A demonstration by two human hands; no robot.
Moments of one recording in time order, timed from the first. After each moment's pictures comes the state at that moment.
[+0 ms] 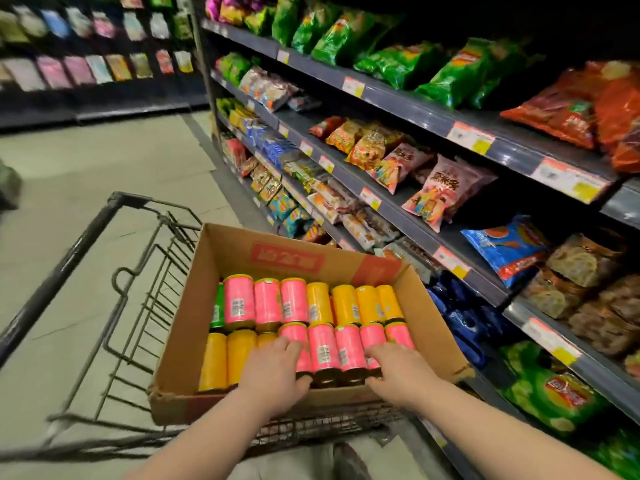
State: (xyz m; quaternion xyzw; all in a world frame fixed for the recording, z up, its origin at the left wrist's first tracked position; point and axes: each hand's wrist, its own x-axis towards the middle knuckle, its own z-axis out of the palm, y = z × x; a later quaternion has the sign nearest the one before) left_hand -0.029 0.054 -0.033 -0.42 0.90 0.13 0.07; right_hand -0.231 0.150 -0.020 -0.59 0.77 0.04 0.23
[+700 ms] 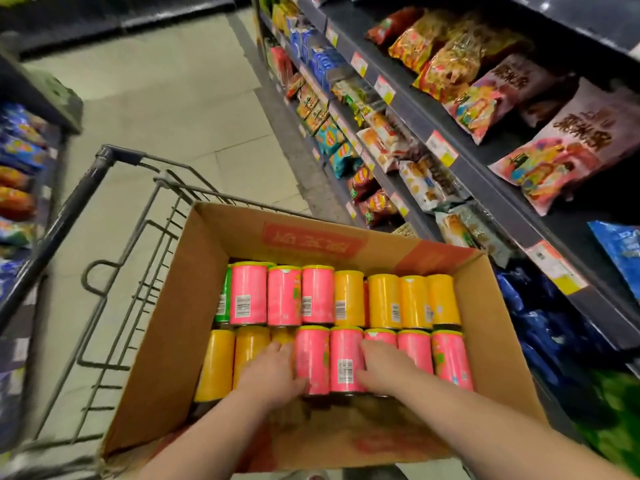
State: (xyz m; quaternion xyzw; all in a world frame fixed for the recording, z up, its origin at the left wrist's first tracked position) left_hand -0.062 -0.028 -0.094 -0.57 0.74 0.26 0.23; right_hand -0.257 0.010 -0.126 -0.59 0.70 0.10 0.40
